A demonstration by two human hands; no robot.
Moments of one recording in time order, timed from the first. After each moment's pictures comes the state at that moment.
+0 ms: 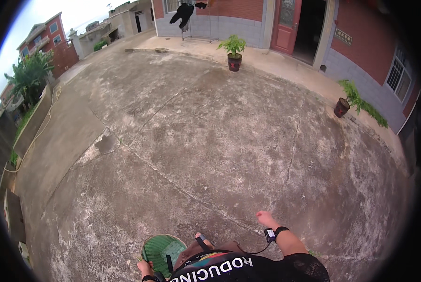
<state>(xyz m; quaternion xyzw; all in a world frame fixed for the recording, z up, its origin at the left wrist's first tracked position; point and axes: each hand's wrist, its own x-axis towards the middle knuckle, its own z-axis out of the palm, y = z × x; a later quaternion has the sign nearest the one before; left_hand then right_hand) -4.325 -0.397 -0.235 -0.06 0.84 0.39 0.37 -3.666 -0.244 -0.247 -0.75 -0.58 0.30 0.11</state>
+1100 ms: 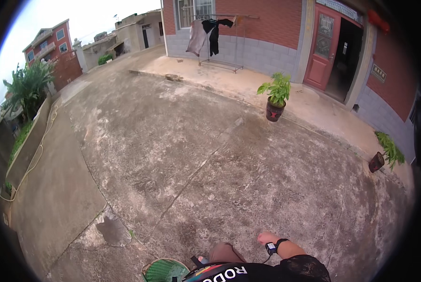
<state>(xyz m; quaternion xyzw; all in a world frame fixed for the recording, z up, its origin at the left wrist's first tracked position) -4.582 0.780 -0.215 -0.13 0.86 0.36 0.33 -3.910 0.888 -0.248 -0.49 -0.79 0.33 -0.19</state>
